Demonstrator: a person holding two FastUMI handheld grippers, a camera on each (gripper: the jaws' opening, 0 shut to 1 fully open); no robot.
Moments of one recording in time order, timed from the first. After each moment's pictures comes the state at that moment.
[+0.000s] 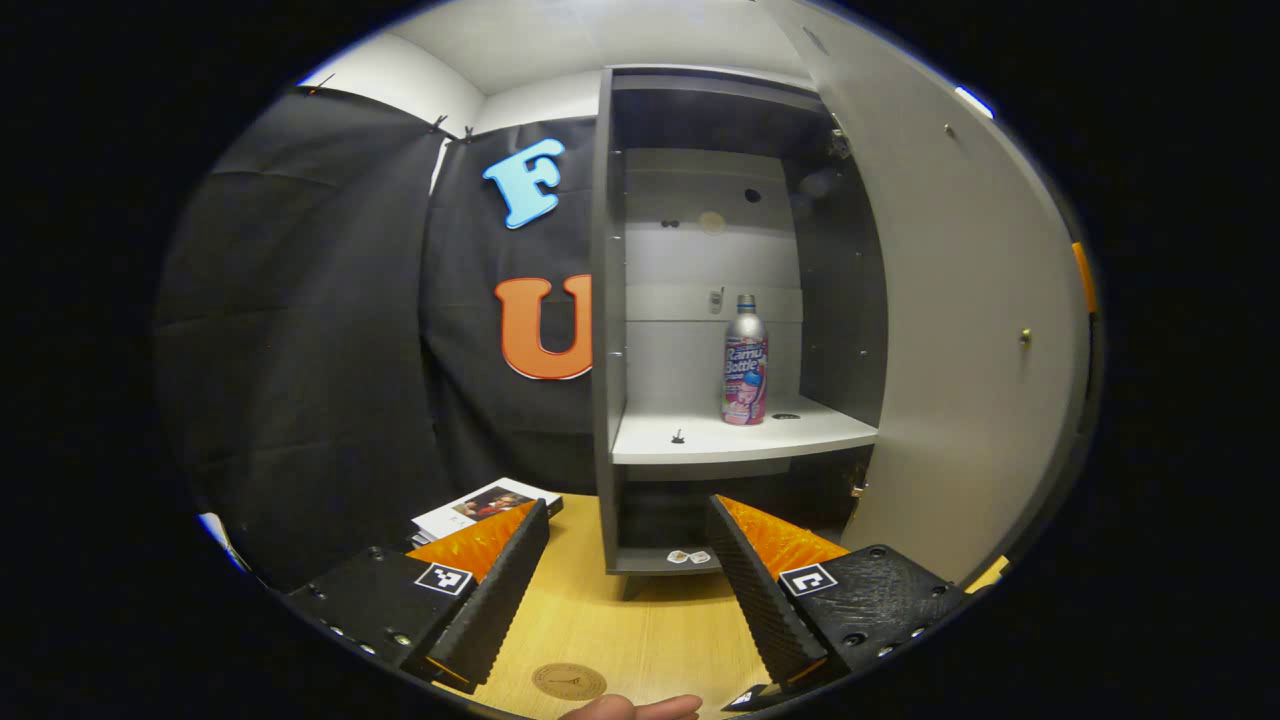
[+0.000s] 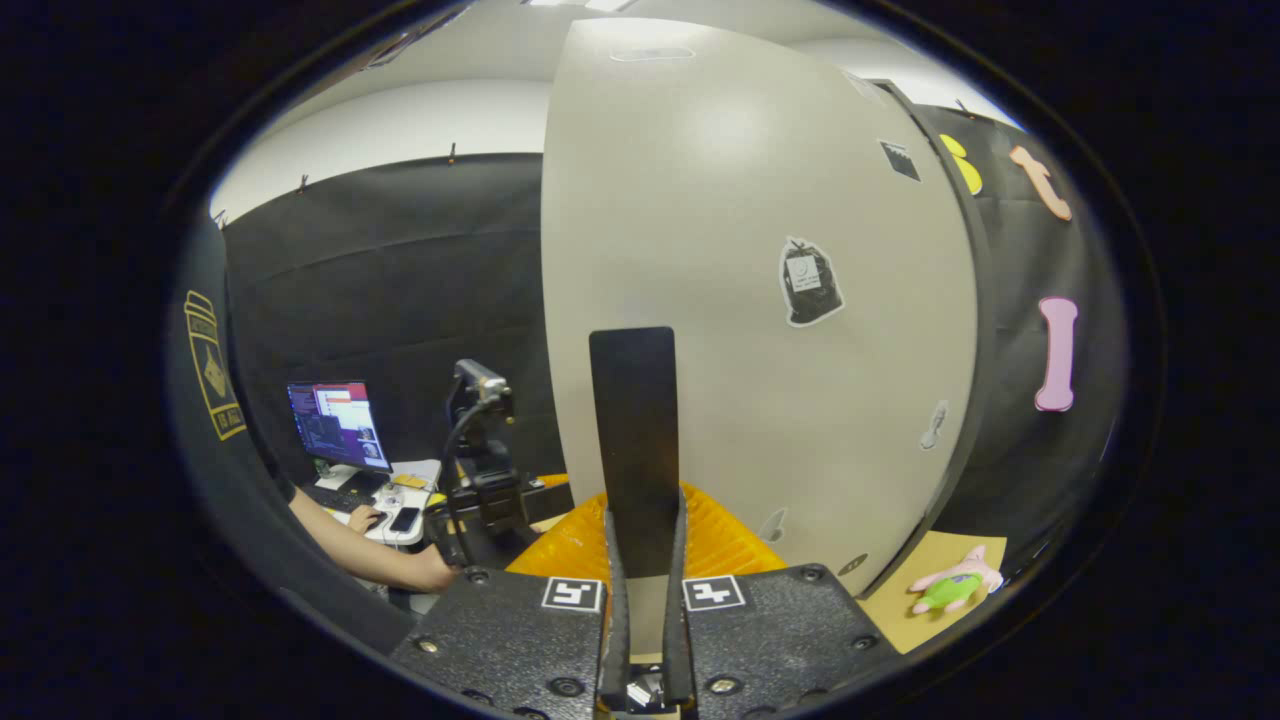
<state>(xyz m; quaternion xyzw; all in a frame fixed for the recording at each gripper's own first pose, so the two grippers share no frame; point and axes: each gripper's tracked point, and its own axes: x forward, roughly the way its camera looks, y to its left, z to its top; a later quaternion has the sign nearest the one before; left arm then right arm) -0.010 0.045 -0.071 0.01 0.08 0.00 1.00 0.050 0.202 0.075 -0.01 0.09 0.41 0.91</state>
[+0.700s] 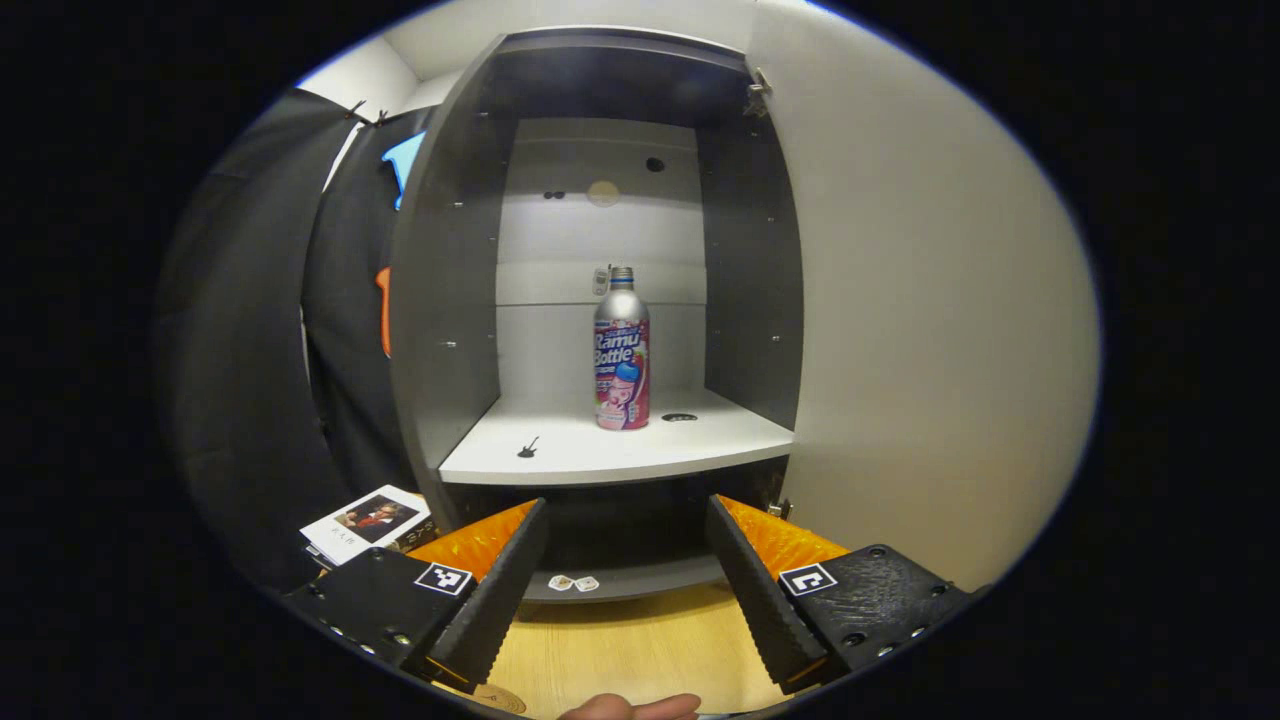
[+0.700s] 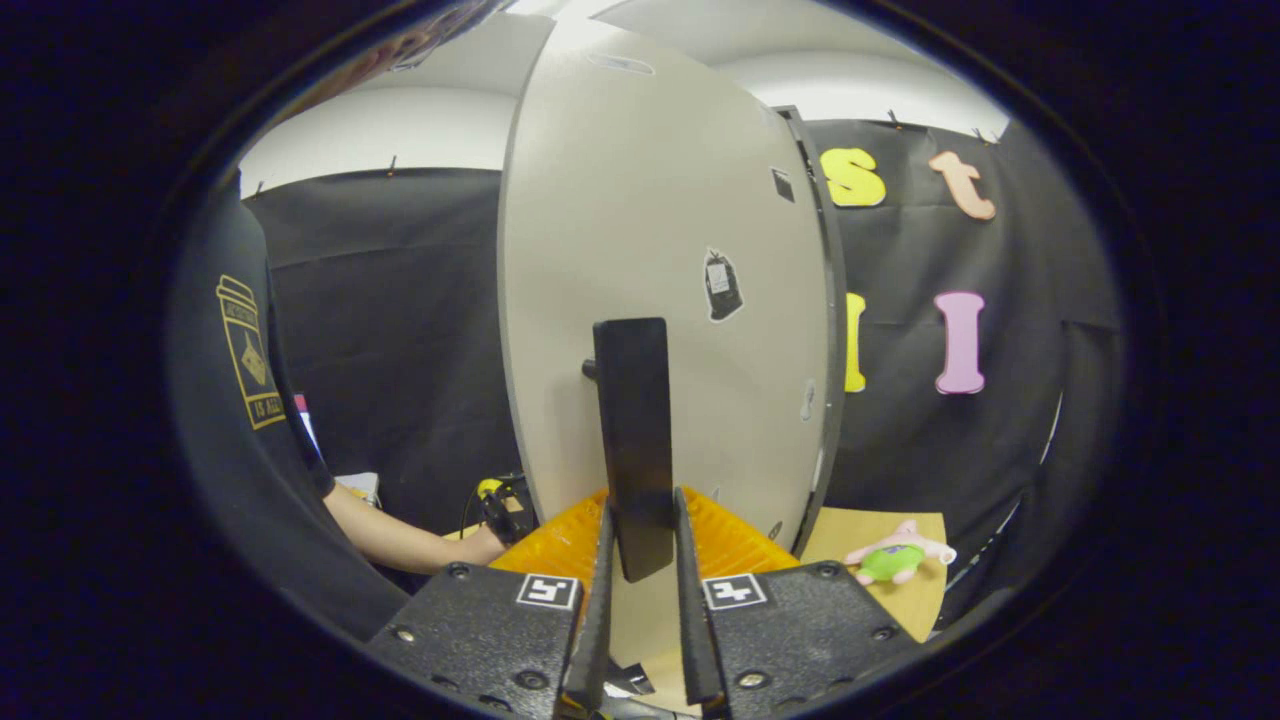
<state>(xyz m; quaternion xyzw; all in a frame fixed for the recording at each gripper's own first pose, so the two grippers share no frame) 0.063 -0.067 -0.089 0.01 0.09 -0.11 0.99 0.044 0.177 0.060 0.01 0.09 0.29 0.95</state>
